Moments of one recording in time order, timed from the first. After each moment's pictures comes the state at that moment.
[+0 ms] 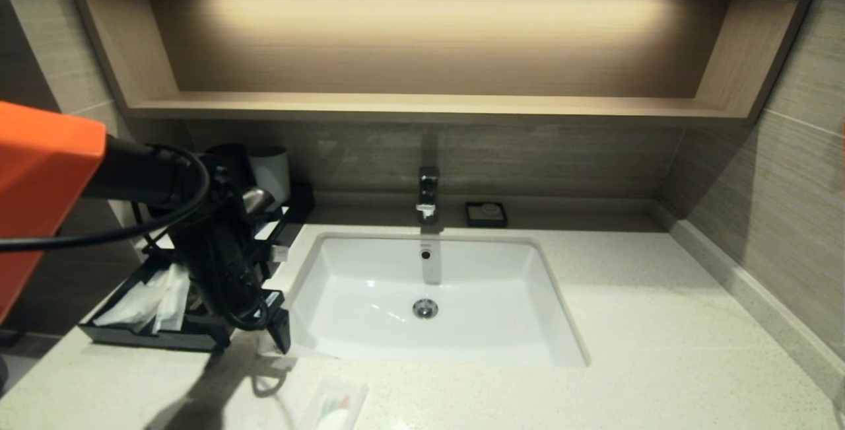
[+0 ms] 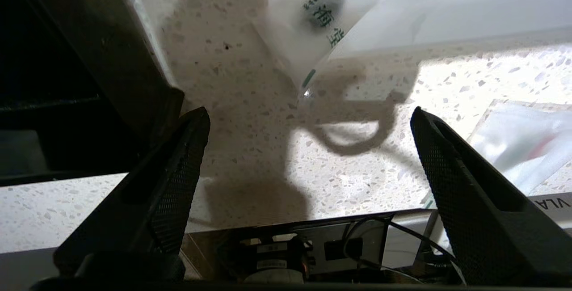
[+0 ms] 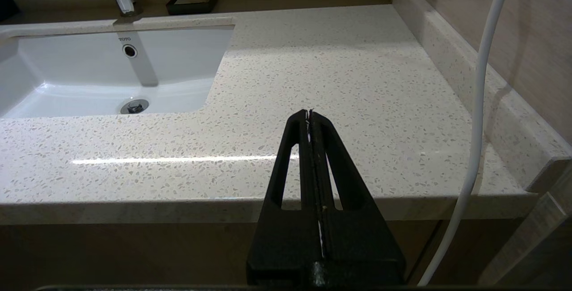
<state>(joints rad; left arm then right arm) -0.18 2.09 -1.51 0.98 -0.09 0.02 0.00 0.00 0.00 -0.01 -0.01 0.06</state>
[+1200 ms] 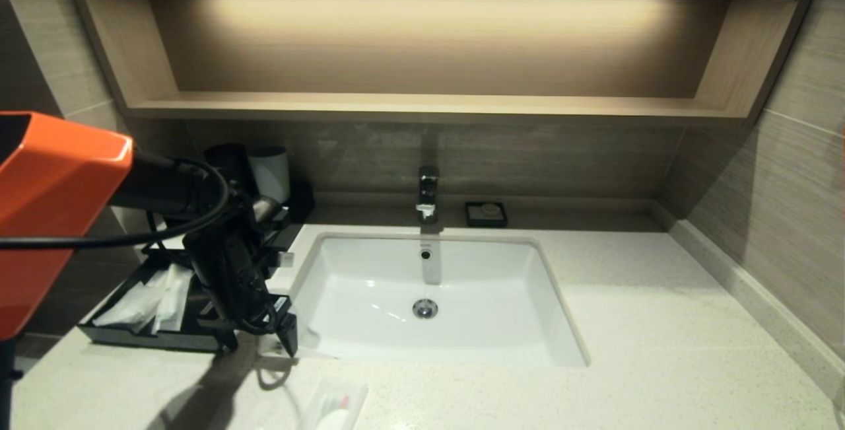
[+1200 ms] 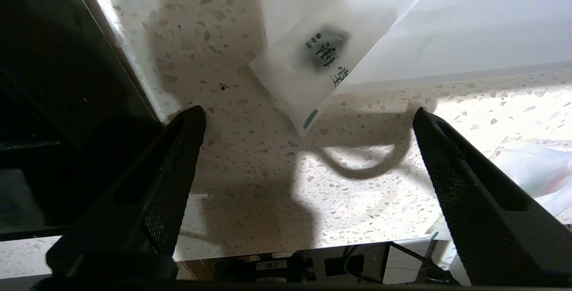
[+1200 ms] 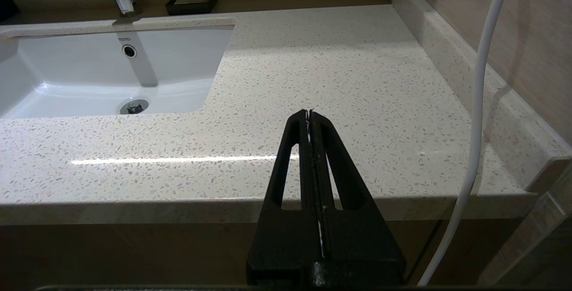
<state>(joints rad) -0.18 2.13 -1.49 0.92 -0.09 0.00 0.00 0.00 0.00 -0.01 -0.01 0.06</state>
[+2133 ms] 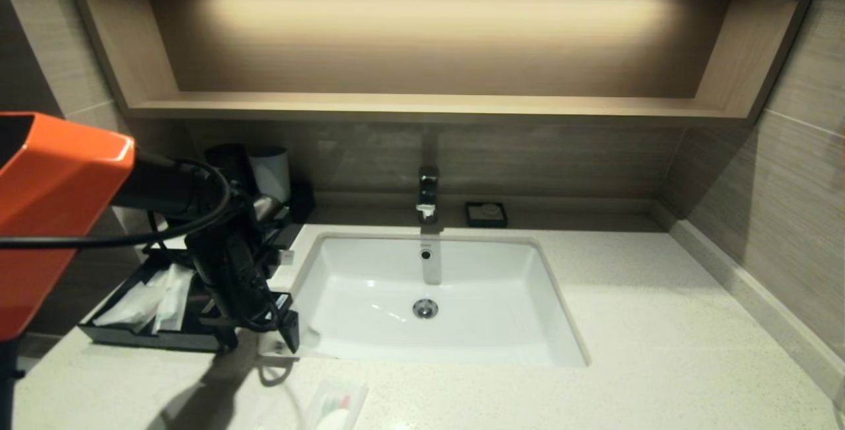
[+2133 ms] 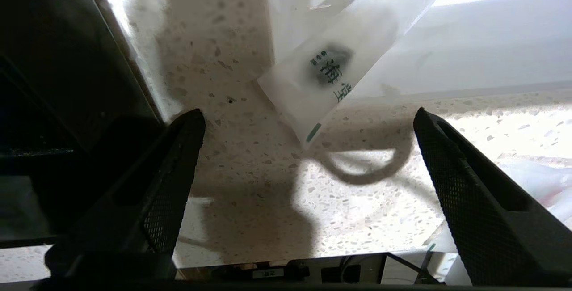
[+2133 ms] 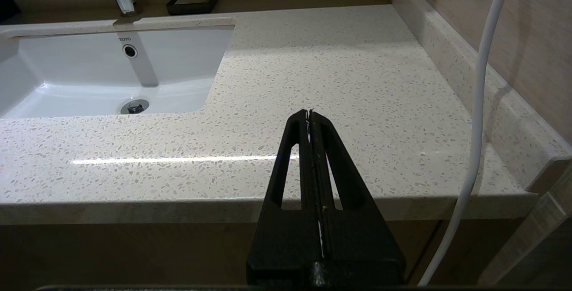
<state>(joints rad) -0.18 2.14 -1.50 0.90 -0.08 -0.01 0.00 0.00 0.00 -0.01 -0.01 0.06</state>
